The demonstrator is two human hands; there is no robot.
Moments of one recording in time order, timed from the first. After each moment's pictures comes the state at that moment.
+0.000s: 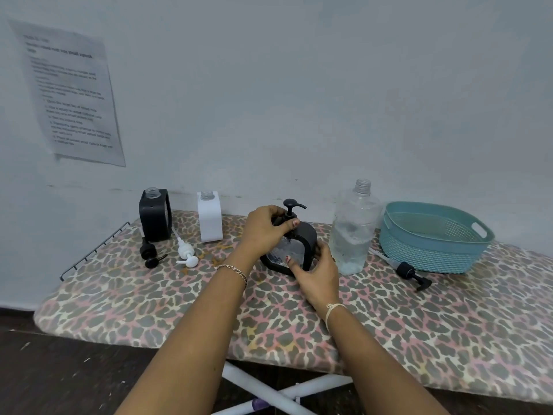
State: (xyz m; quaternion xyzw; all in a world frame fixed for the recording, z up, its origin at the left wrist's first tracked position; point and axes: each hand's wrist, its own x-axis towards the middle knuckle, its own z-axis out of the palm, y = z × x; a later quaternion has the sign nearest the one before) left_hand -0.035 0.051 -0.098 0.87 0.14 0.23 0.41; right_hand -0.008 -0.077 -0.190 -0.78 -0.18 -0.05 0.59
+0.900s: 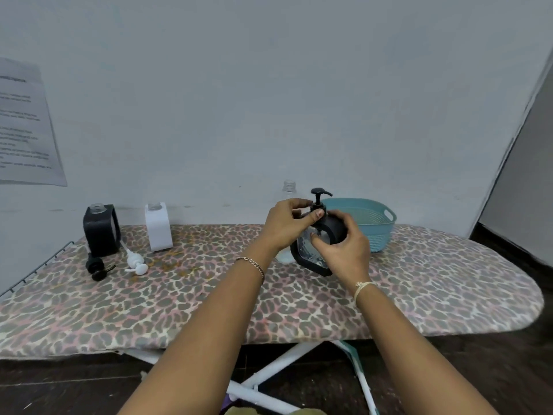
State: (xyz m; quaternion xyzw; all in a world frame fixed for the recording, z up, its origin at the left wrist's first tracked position) left_hand -0.035 -0.100 -0.058 0.84 -0.01 0.16 0.52; right_hand -0.020 -0.236 -0.114 -0.78 -0.15 -0.25 0.55
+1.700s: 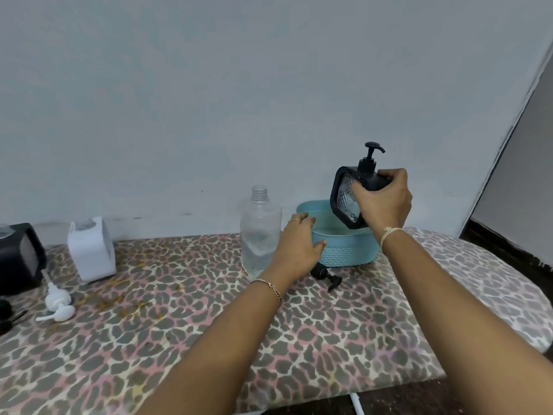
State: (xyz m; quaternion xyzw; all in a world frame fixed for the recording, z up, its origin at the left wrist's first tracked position) left_hand 0.069 -0.142 -0.117 0.94 -0.04 0.14 0.31; right_hand 0.129 -0.288 -0.062 -0.77 0.04 -0.32 0.54
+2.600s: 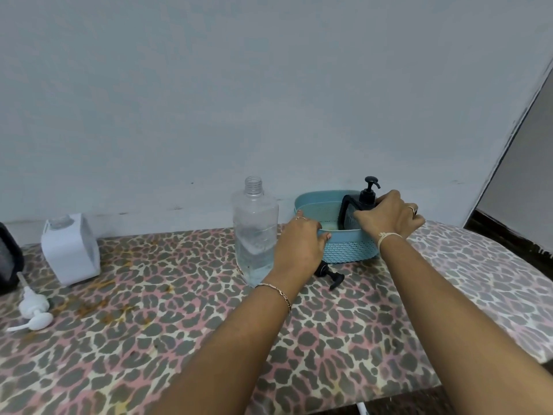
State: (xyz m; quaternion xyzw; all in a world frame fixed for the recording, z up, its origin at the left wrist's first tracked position) left_hand 0.080 -0.152 -0.129 0.94 -0.03 0.22 0.27; right_hand 0.171 -0.300 -0.117 -0.92 0.16 -0.23 0.29
